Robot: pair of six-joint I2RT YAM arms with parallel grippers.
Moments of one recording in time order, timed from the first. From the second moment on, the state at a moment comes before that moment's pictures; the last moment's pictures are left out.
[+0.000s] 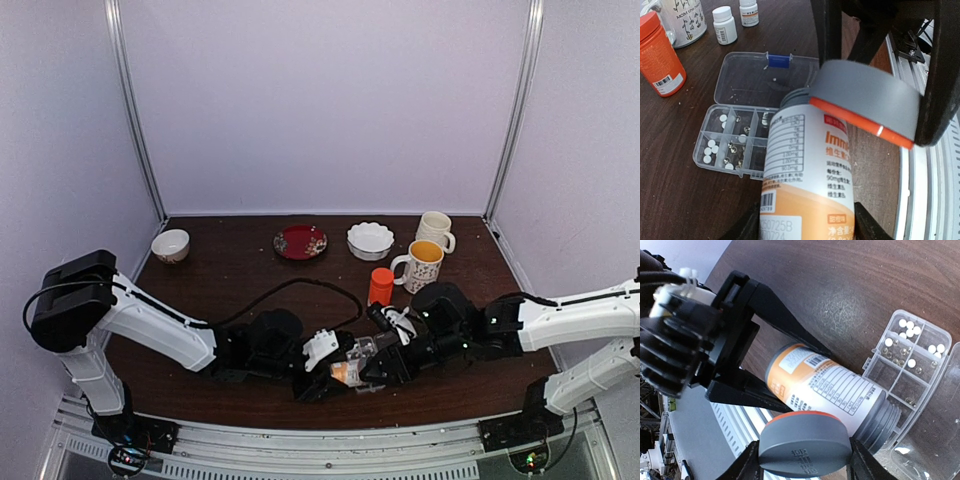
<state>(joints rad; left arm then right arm) -1.20 1.75 0.75 0.39 0.19 0.02 1.06 1.26 0.65 -0.16 -0.29 0.57</state>
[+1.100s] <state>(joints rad) -1.20 1.75 0.77 0.35 0.19 0.02 1.05 1.26 0.67 -0.20 -0.27 0.54</state>
